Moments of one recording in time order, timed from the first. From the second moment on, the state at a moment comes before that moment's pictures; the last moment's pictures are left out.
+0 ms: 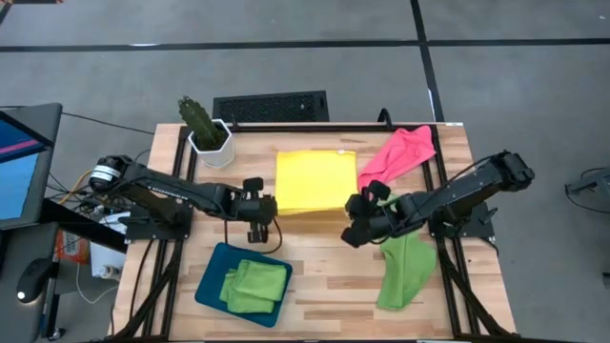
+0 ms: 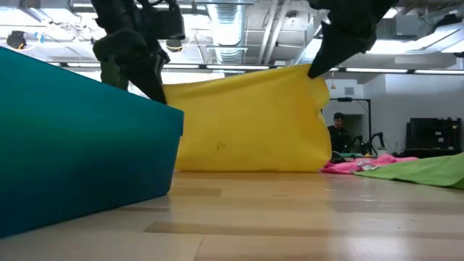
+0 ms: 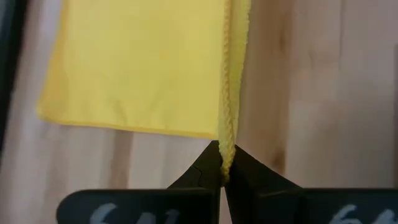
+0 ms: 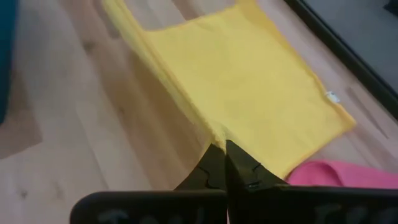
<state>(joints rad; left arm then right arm) -0.15 1.44 0.99 -0.69 -0.36 -0.13 0.34 1.45 1.07 -0.74 0.63 0.63</state>
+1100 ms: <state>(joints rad) 0.01 1.44 0.94 -0.55 -0.32 0.08 0.20 1.53 1.08 -0.89 0.53 0.52</state>
